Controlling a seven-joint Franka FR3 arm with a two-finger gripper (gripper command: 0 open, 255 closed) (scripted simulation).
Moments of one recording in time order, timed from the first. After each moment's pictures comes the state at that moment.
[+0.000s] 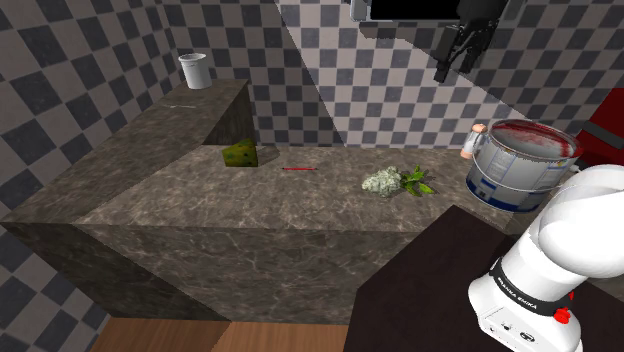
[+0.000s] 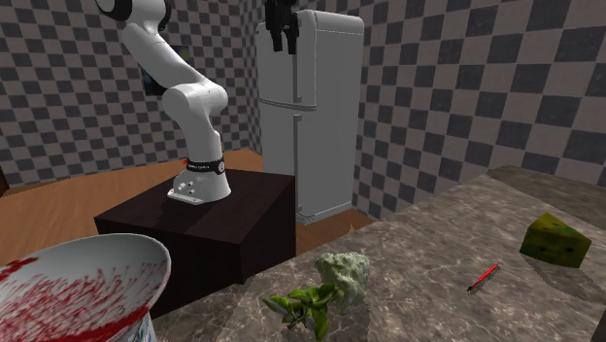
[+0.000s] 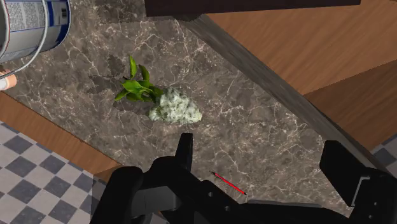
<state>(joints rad) 0.00 -0.78 -0.07 -2.27 -0.08 1.57 0.02</state>
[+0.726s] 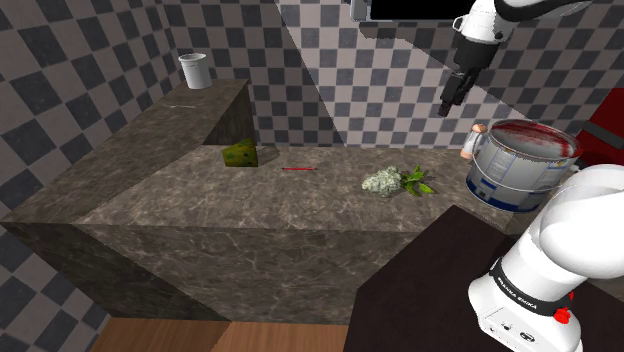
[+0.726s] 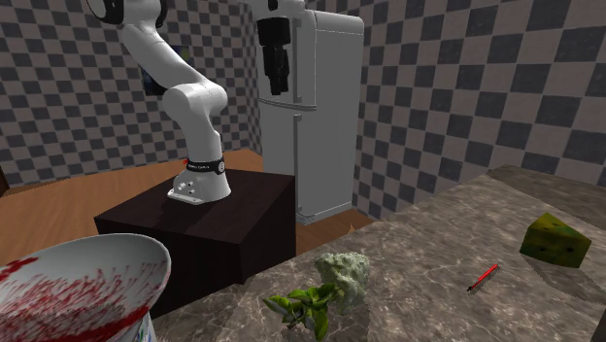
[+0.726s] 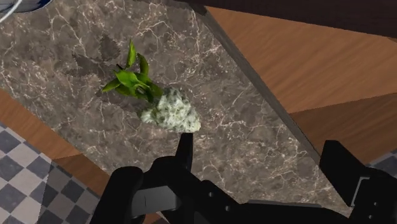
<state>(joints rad) 0.02 -0.78 -0.28 -2.50 -0.17 1.81 -0.29</state>
